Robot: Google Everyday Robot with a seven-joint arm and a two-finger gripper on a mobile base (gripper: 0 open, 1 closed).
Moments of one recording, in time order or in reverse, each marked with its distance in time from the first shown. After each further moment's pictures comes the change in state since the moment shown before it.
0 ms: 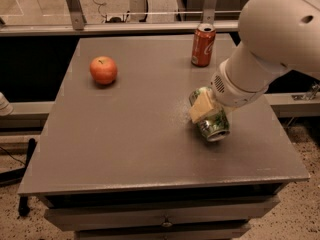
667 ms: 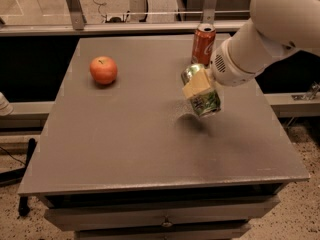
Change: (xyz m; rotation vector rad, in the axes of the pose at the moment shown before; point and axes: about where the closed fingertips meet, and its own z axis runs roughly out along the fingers) arm -0.058 0.005 -0.012 -0.095 -0.161 -0.086
